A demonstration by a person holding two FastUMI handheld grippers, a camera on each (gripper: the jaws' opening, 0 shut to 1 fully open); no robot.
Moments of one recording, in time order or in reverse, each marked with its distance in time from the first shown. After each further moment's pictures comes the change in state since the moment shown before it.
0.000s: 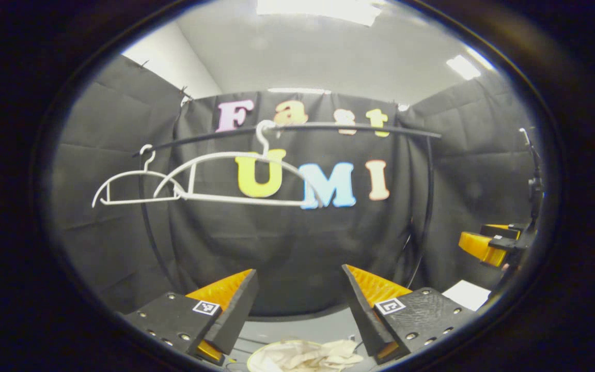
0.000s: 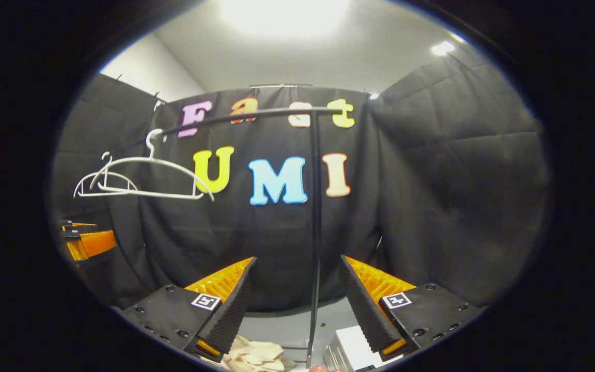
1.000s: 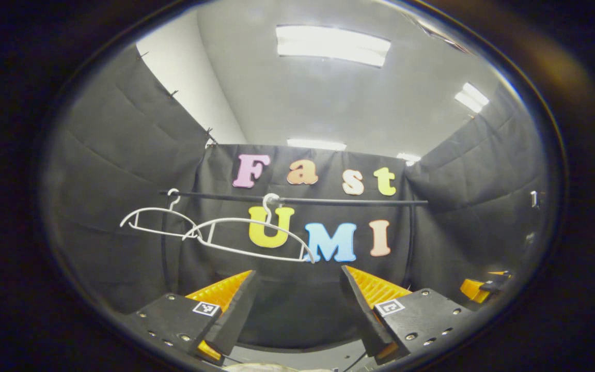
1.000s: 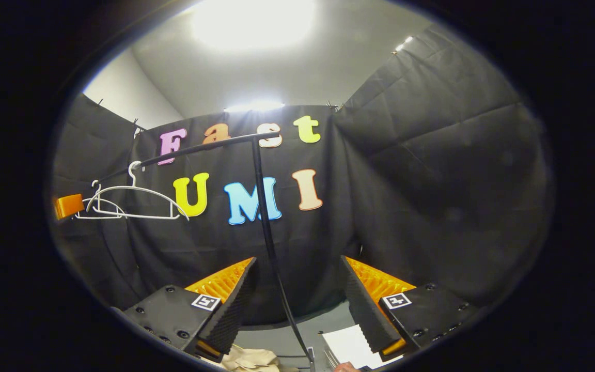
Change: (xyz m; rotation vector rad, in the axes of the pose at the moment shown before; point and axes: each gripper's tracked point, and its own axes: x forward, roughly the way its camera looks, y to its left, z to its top) left arm -0.085 -0.017 0.061 -0.034 -0.241 0.093; right arm -0.044 -0.067 -0.012 0.078 -0.071 -0.071
